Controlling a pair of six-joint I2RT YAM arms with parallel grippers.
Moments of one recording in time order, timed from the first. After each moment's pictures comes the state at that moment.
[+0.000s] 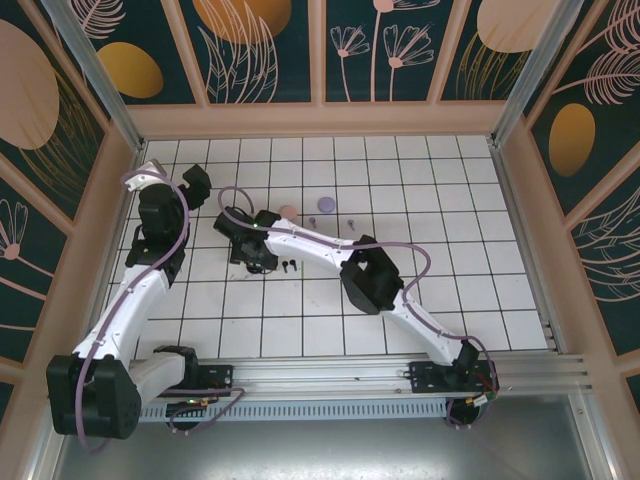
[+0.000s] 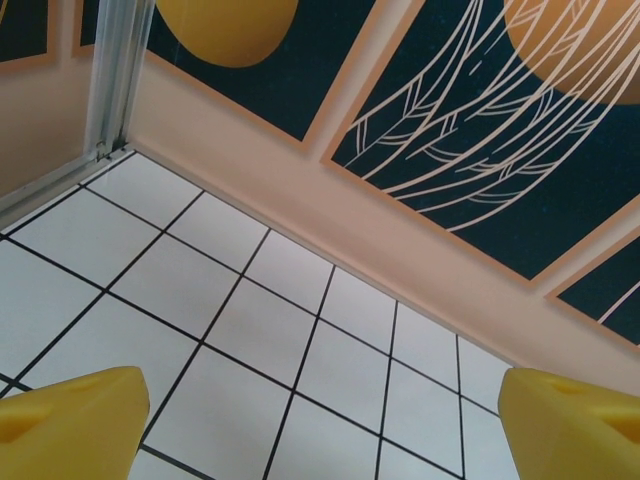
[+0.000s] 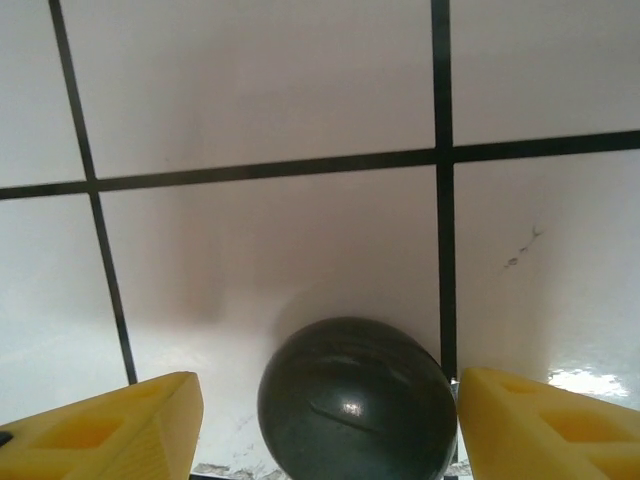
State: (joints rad) left arm -0.09 1.08 0.75 0.12 -0.21 -0.57; right arm 1.08 2.52 2.27 -0.98 0.10 1.11
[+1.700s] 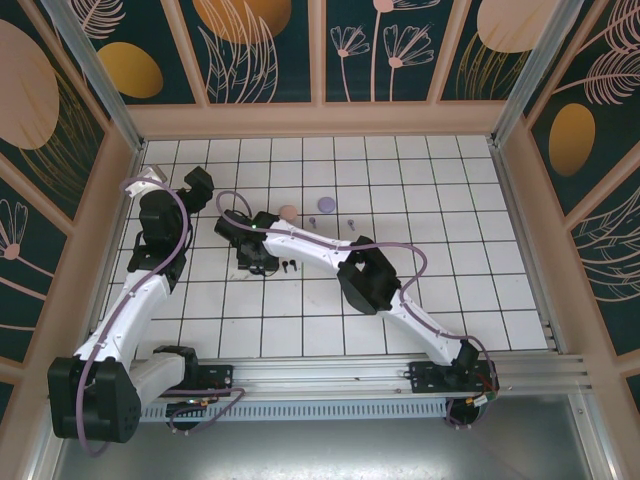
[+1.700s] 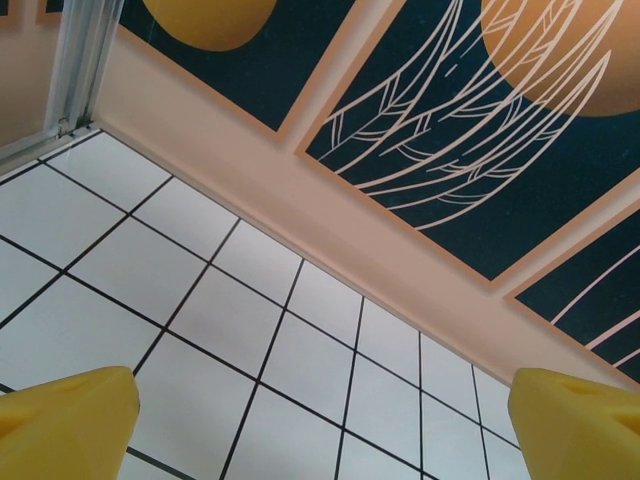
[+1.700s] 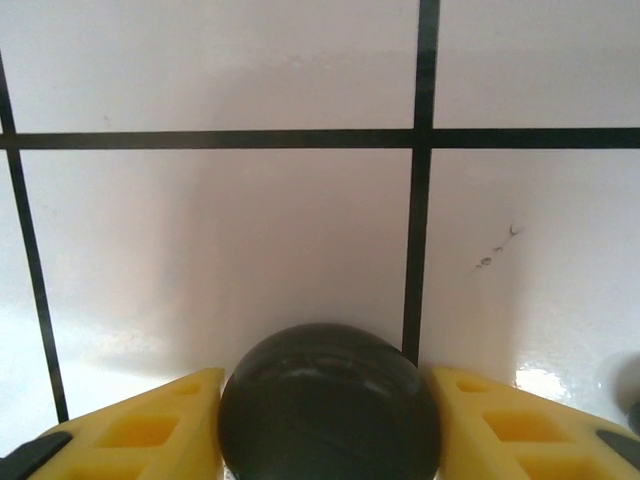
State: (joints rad) left arm -0.09 1.07 0.69 0.18 -0.16 -0.64; right arm 1.08 2.54 2.29 -1.03 0.10 1.01
